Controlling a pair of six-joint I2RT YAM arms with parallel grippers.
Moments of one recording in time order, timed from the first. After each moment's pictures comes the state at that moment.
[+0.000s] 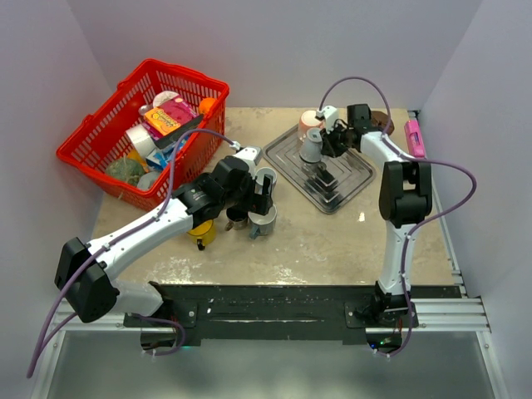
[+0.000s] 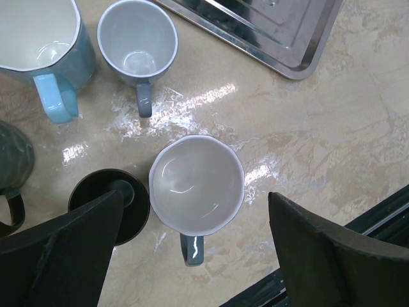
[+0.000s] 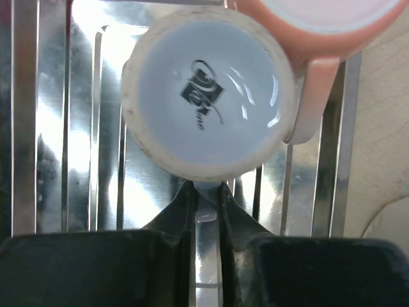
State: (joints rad) left arm -0.76 1.34 1.11 -0.45 -0.10 -0.41; right arm 0.11 2.17 1.70 -0.39 -0.43 -0.52
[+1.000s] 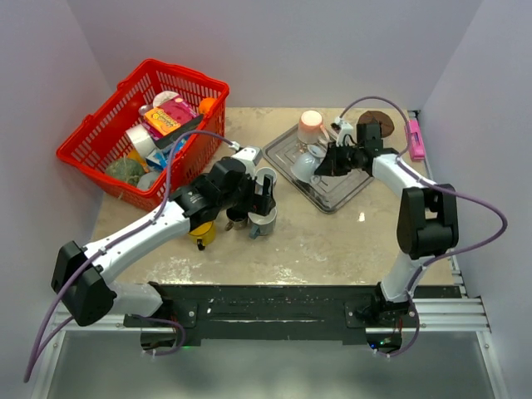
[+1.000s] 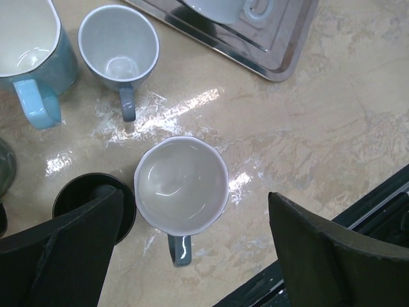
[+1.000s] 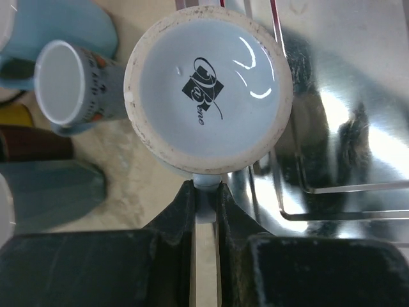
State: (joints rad) left arm -0.76 1.32 1.08 -0.41 -0.06 -0.42; right arm 0.11 1.83 1.30 -0.34 -0.61 -0.02
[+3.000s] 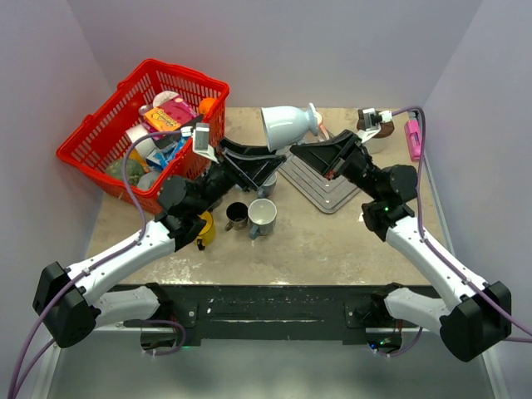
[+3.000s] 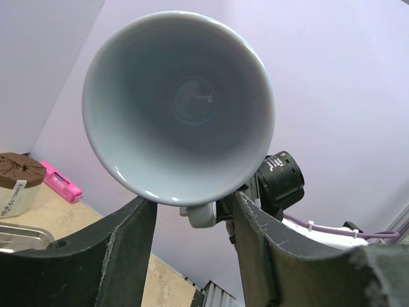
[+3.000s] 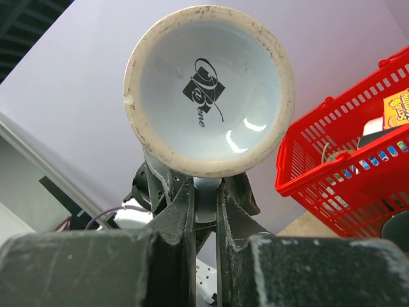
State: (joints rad) left arm -0.76 1.14 0.86 0.81 0.20 -0.79; right arm 0.45 1.08 0.86 0.81 -0.58 1.20
